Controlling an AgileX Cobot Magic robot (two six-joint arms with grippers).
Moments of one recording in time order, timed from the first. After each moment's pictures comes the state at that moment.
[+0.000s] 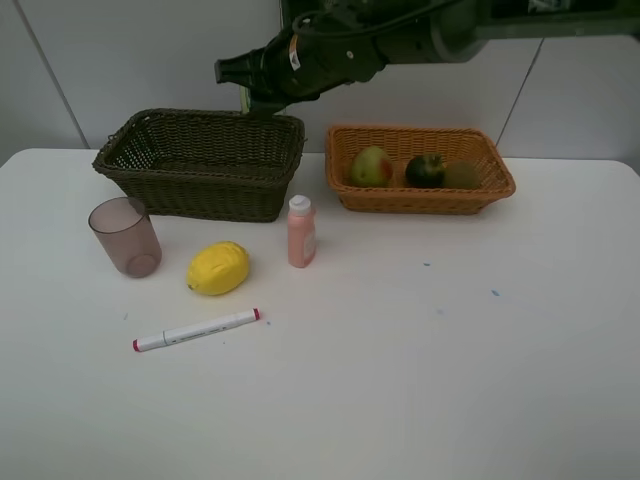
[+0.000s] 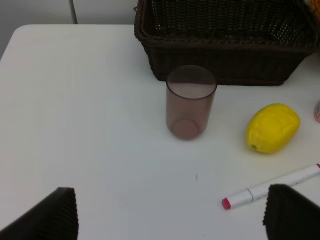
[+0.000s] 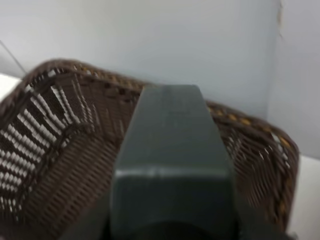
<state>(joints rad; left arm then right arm) -0.06 -0.01 -0.51 0.00 1.07 -0.02 0.66 2.15 -1.76 -0.57 0.27 0.79</state>
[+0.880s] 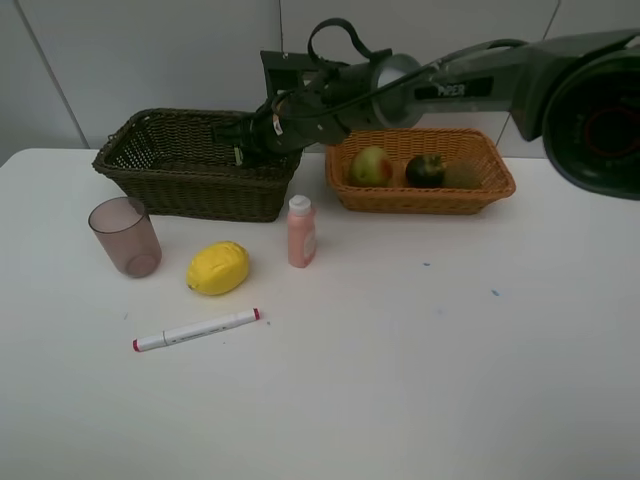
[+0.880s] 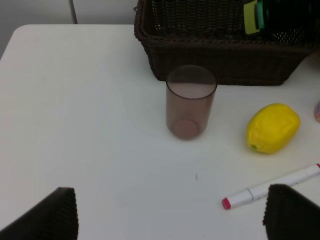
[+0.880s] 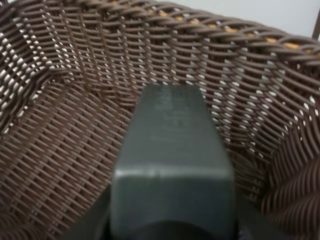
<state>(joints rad) -0.06 -0.01 -0.51 0.00 1.07 -0.02 0.66 2.34 -1.82 -0.55 0.21 0.79</state>
